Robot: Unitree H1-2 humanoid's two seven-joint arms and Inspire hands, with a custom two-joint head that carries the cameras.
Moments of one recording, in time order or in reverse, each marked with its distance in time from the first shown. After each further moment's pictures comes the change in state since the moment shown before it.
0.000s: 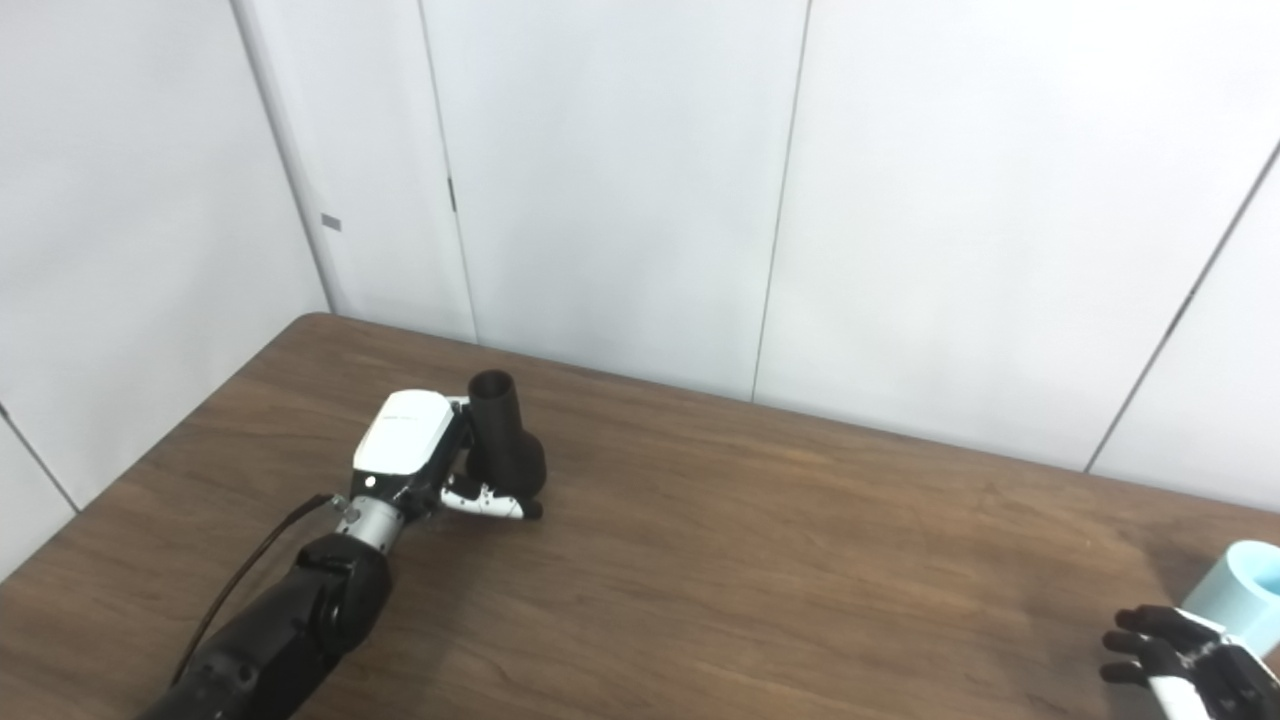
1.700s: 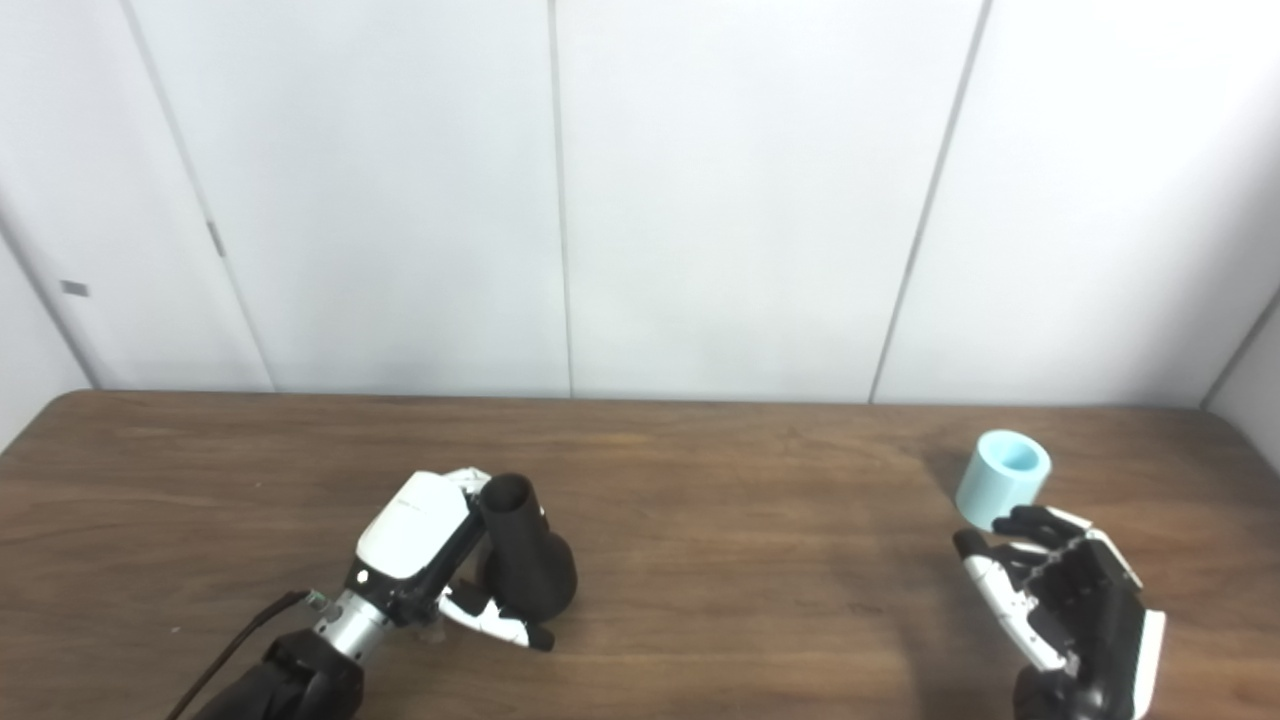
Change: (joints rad) left arm -0.046 -0.187 -0.141 -0.025 0.133 -0.317 -0.101; right arm -0.019 0.201 -0.097 -0.066 -0.215 -0.097 -0.323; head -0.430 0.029
